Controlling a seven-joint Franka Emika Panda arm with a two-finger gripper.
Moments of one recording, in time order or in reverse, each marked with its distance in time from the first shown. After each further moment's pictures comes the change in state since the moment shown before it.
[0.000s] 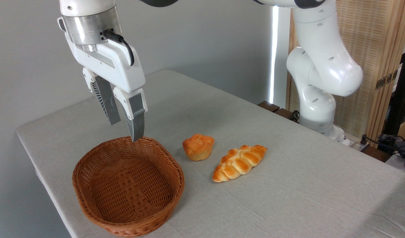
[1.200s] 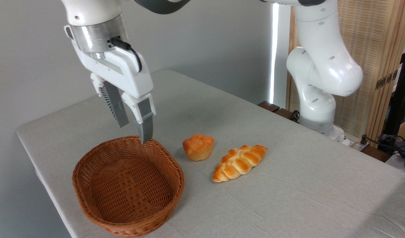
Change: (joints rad) arm 0.000 -0.042 0.001 -0.089 0.000 0.004 0.000
